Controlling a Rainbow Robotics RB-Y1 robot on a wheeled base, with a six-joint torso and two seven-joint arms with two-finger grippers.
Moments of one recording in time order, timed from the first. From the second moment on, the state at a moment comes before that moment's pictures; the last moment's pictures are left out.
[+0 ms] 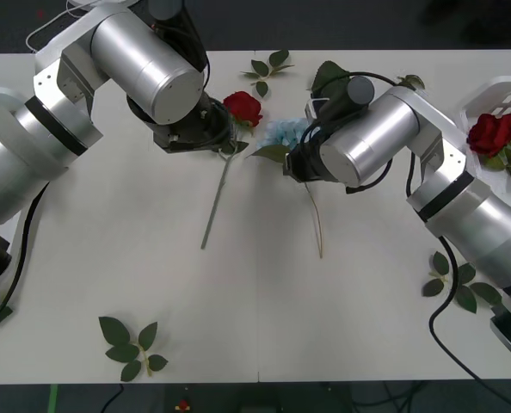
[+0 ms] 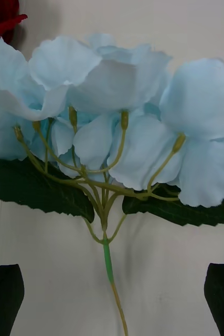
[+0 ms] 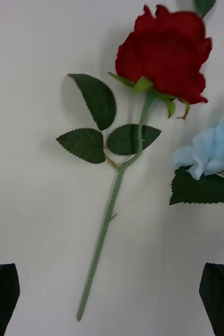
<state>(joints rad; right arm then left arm) -0.78 -0.42 0.58 -1.38 -0.47 1.18 1.01 -1.00 0.54 -0.66 -1.42 0.74 1.42 -0.73</state>
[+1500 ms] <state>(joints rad) -0.83 -0.33 0.70 -1.11 -0.41 0.92 1.00 -1.12 0.43 -1.17 -0.96 0.80 0.93 -0.73</state>
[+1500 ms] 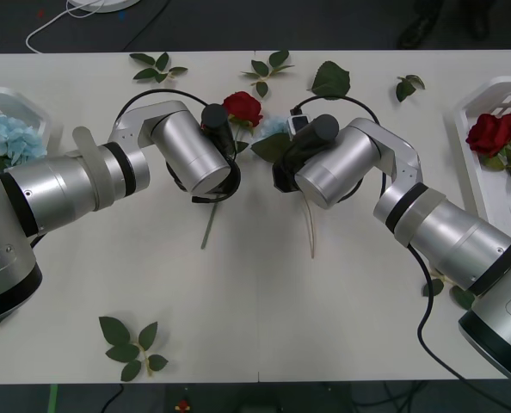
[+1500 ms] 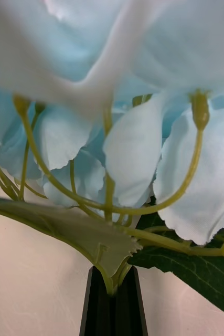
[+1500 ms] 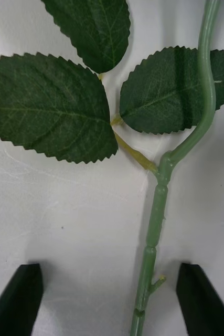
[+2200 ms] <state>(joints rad) -0.80 -0.56 0.61 -1.42 -0.62 0.91 1.00 -1.12 0.43 -1.17 -0.96 0.78 0.93 -0.73</state>
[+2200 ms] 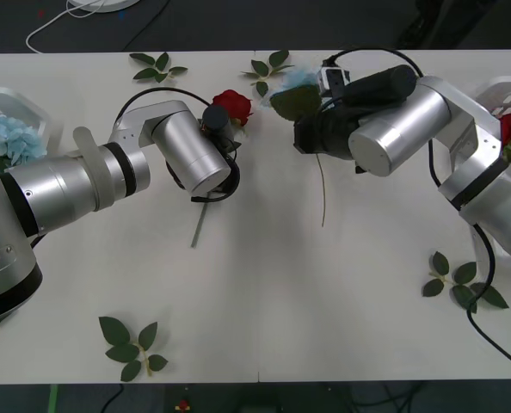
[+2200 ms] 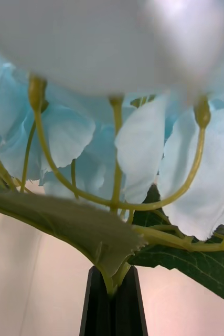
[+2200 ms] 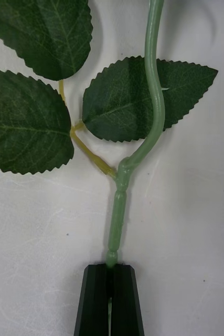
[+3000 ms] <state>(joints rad) -0.49 -0.76 0.34 -1.76 -0.72 0.91 1.22 -1.13 0.44 -0.57 -1.17 0.59 1.34 -0.73</state>
